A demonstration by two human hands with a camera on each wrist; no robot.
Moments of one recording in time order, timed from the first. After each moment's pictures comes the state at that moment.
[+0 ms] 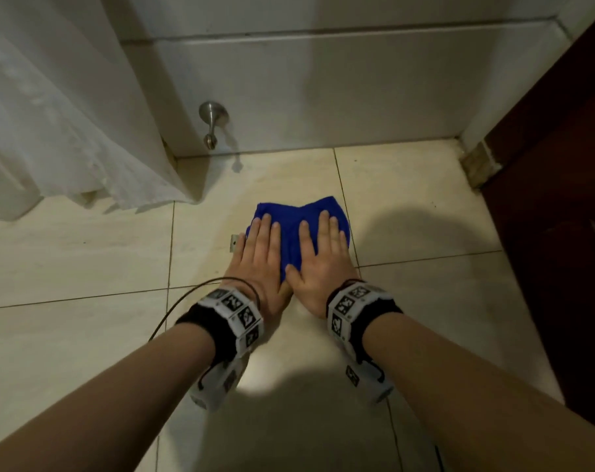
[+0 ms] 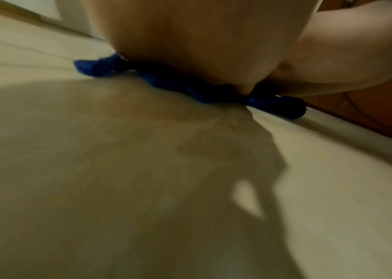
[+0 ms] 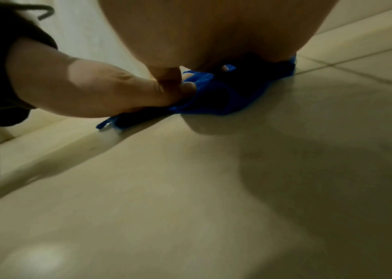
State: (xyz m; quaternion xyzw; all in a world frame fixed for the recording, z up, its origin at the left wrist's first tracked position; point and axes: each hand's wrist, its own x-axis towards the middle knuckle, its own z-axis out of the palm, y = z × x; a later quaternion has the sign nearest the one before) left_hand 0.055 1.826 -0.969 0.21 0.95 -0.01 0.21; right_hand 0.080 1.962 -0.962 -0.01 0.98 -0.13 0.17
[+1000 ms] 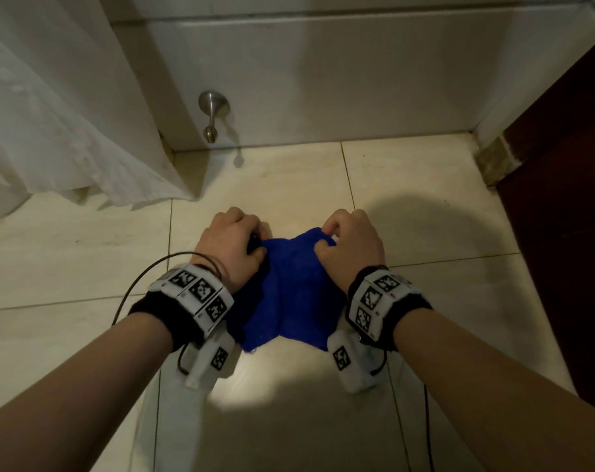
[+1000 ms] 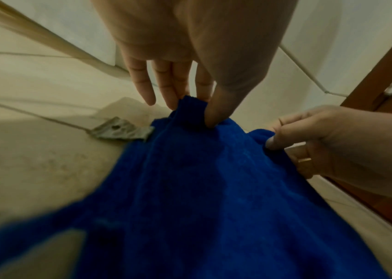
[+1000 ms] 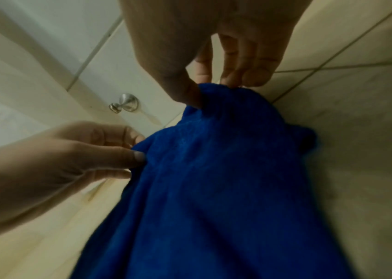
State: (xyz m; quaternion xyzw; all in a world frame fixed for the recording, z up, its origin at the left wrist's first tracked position) left_hand 0.008 1.793 -0.947 0.15 0.96 0.20 0.15; right_hand 0.051 1.989 -0.949 0.16 0.92 -0.35 0.08
